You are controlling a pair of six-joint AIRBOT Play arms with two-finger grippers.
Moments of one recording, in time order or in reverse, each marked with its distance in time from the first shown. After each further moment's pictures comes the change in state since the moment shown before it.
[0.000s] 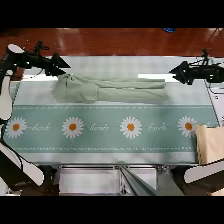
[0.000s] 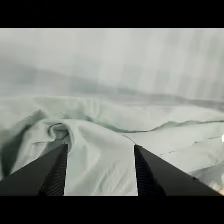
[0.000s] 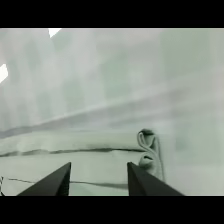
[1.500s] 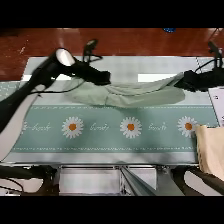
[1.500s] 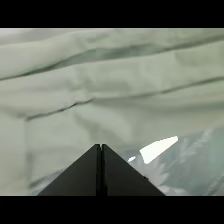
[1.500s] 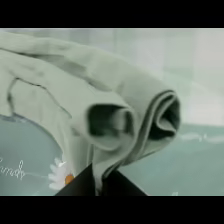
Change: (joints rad) left arm -0.675 0.350 -0.417 0.111 0.354 0.116; right arm 0.163 0.695 -0.343 -0.336 0.205 0.114
